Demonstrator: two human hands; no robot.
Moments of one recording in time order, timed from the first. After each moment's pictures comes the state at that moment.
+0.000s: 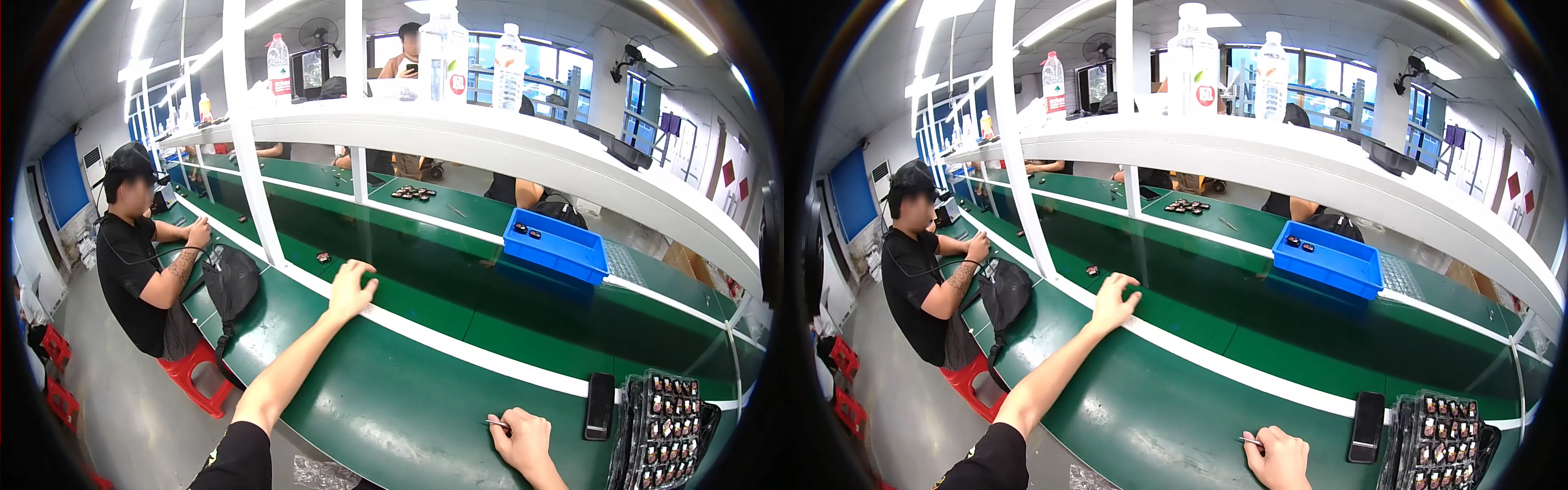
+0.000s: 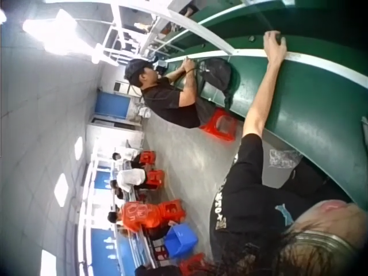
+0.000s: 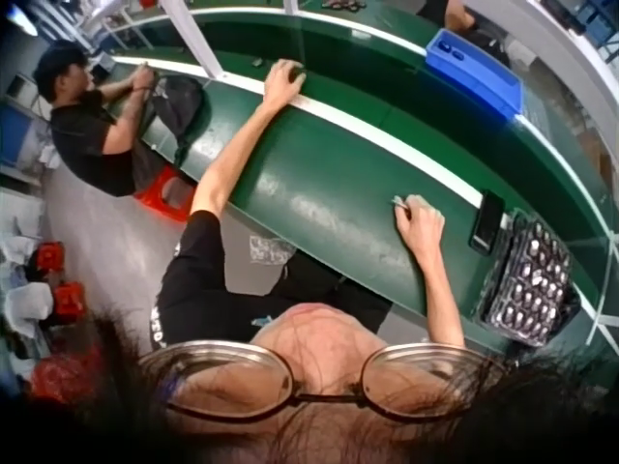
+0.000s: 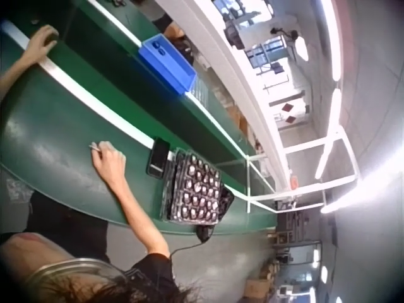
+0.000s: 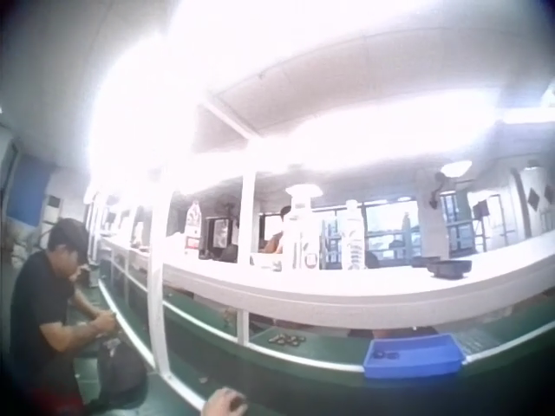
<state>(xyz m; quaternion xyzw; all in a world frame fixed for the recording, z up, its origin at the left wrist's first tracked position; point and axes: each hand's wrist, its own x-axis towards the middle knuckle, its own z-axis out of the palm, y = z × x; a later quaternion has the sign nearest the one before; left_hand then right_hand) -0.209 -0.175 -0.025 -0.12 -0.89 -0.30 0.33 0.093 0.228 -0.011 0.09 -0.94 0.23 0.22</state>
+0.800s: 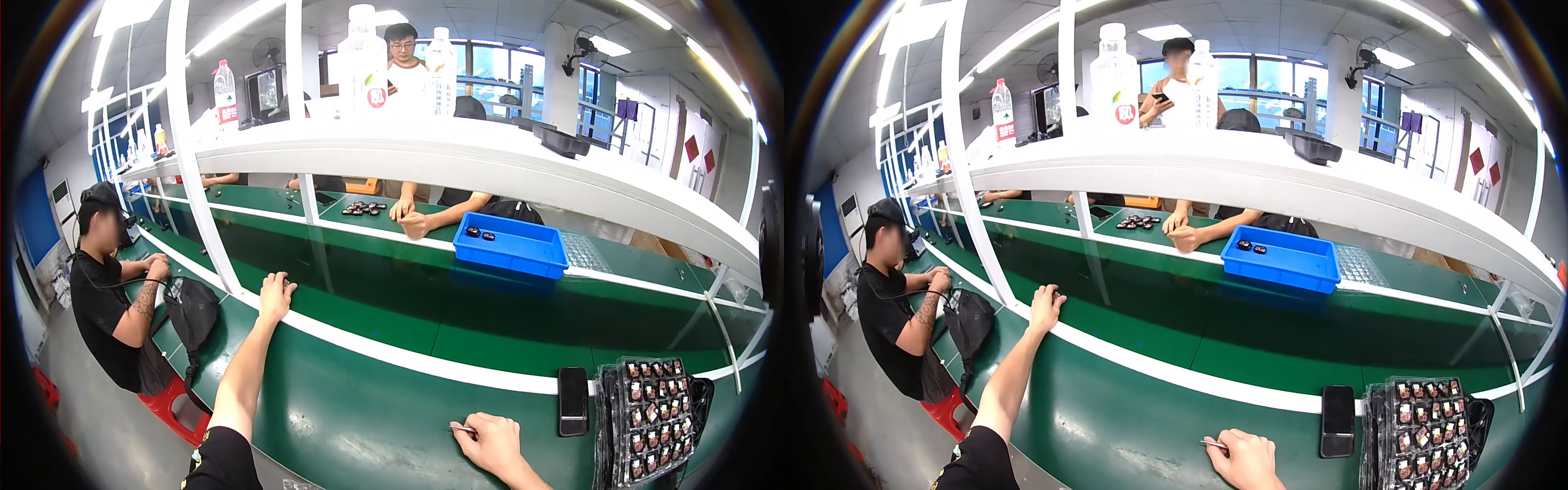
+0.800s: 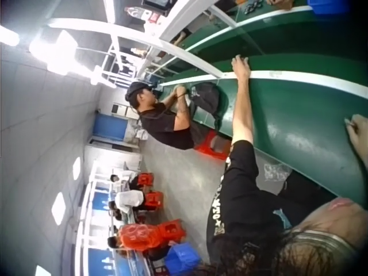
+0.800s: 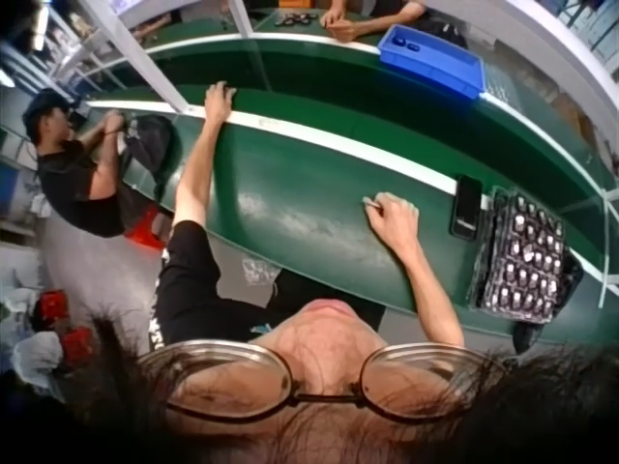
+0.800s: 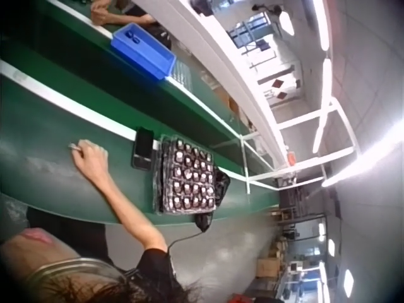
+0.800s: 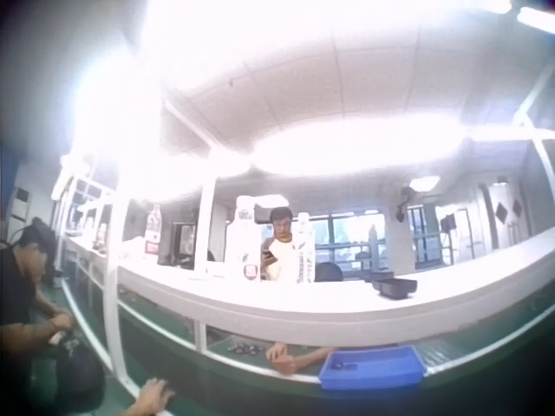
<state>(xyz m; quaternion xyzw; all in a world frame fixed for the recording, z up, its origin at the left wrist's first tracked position) -0.273 -0.286 -0.049 -0.01 -0.92 -0.19 0.34 0.088 0.235 -0.010 0.10 -0.94 0.28 0.19</state>
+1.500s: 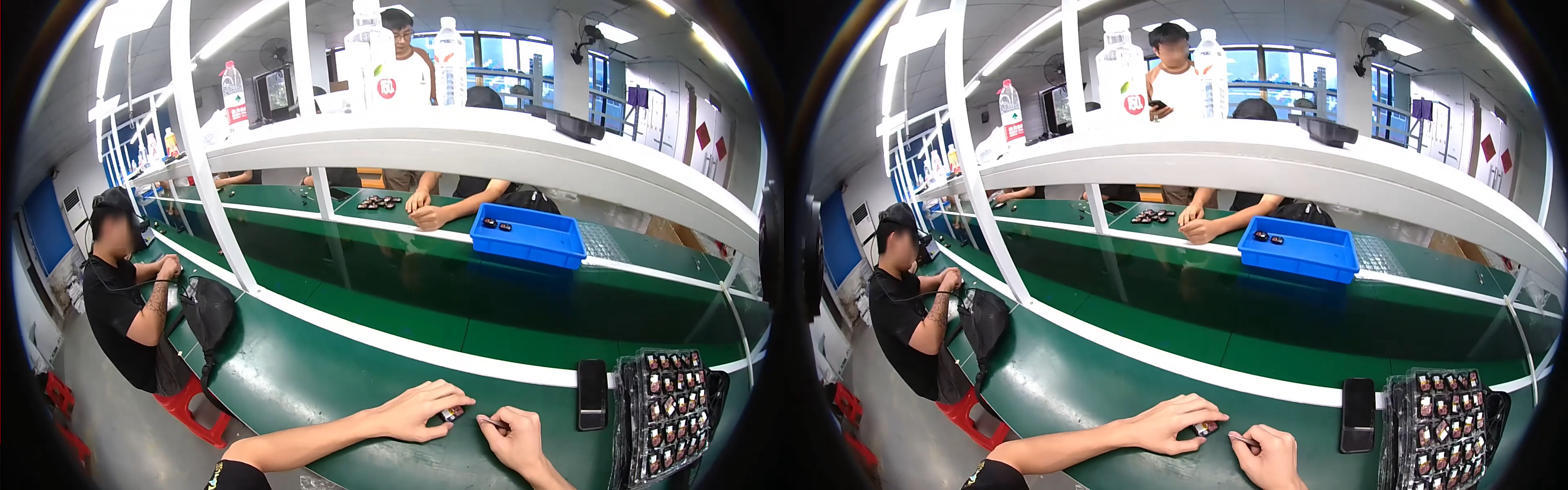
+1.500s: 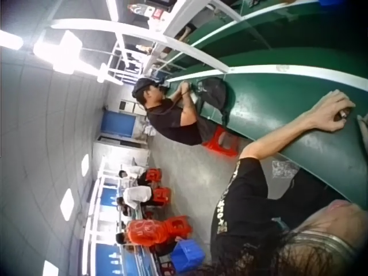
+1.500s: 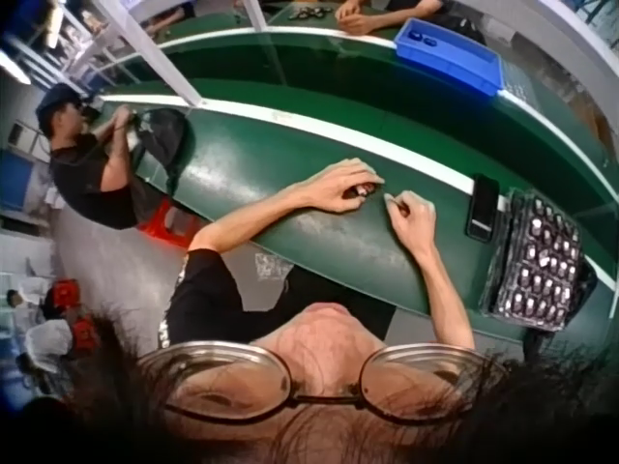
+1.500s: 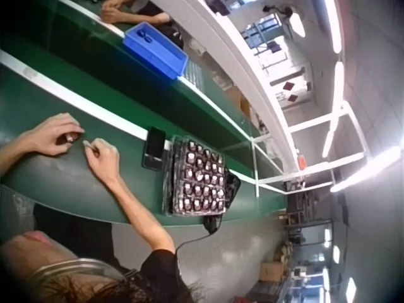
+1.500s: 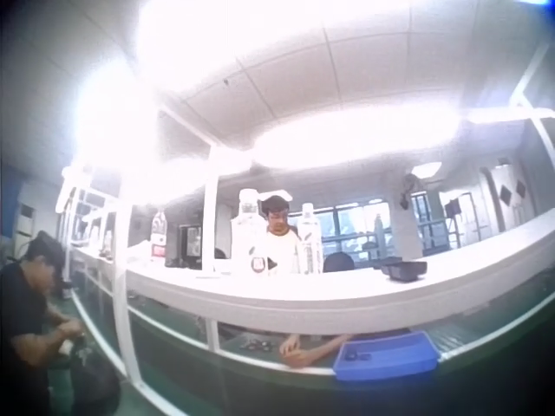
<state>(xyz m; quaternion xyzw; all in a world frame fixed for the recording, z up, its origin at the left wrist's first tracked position) -0.015 -0.012 -0.011 -0.54 -0.77 -0.33 -0.04 0.094 0.237 -0.012 0.08 -0.88 0.42 0.22</state>
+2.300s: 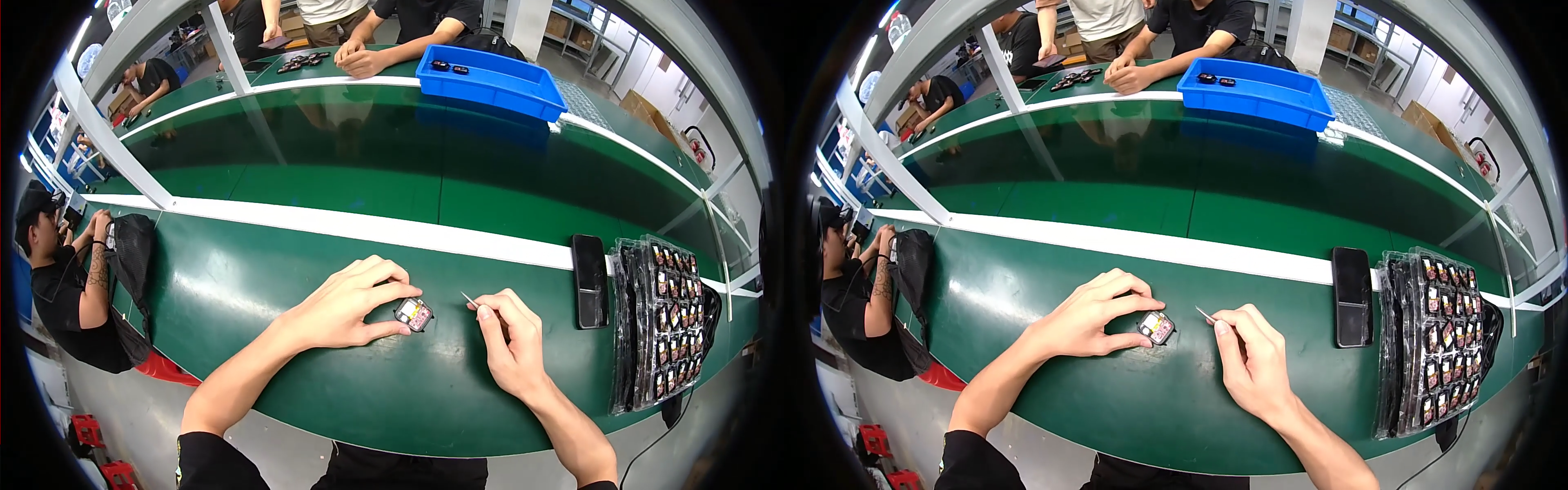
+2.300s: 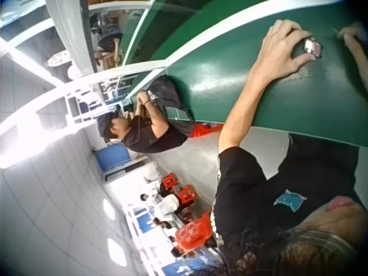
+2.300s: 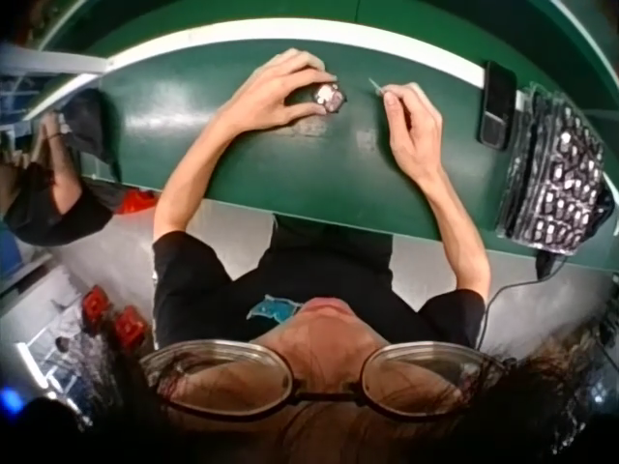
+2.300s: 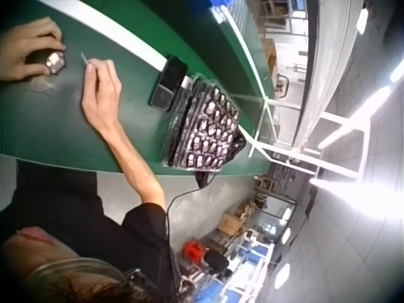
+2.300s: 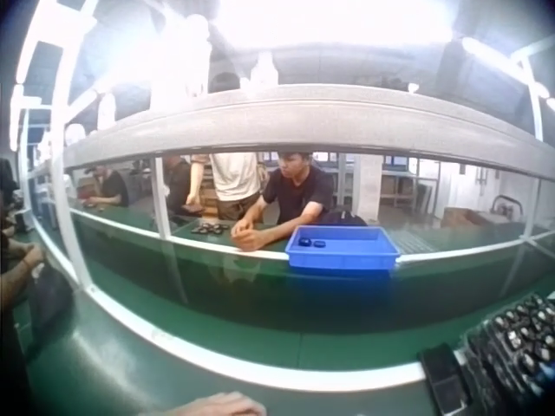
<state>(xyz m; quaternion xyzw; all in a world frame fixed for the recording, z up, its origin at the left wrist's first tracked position) -0.037 -0.030 0.006 -0.51 -0.80 -0.30 -0.05 0.097 0.242 -0.007 0.06 -0.85 0.50 0.17</state>
